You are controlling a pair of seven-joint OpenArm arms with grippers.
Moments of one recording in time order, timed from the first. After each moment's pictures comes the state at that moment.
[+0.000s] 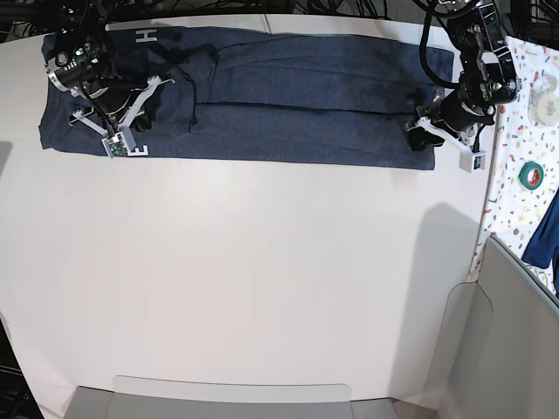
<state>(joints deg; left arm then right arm) 13.6 -11.0 -24.4 96.8 -38.0 -14.3 58.8 -21.3 9.2 16.8 117.2 15.7 29.1 -61.5</state>
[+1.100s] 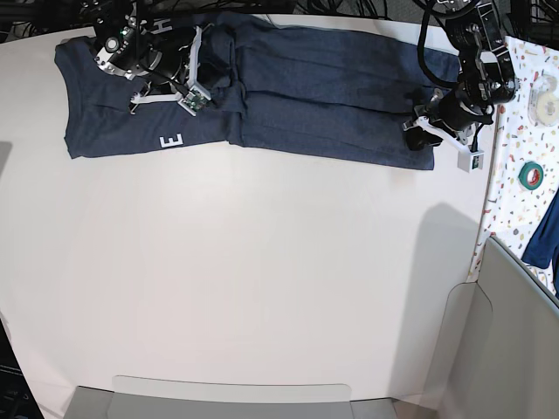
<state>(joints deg) 13.6 -11.0 -24.4 96.8 -38.0 -14.3 58.8 -24.8 20.0 -7.9 117.9 10.6 29.2 -60.1</state>
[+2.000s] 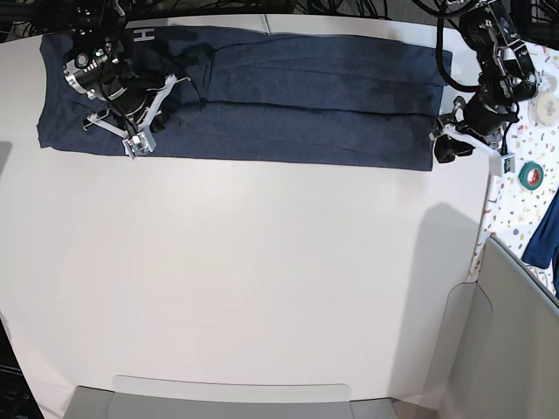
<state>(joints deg) 13.3 -11.0 -33.3 101.9 -38.2 -14.5 59.4 -20.2 7.1 11.9 117.7 12.3 29.2 -61.2</state>
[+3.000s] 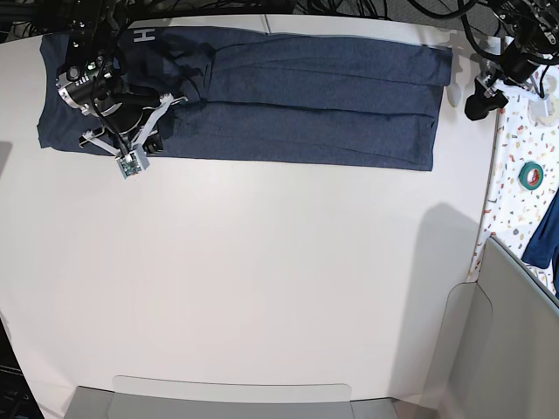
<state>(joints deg) 15.8 -11.0 -57.1 82.0 -58.5 -28.4 74.2 -15.9 7.3 13.3 117.7 14.0 29.2 -61.4</state>
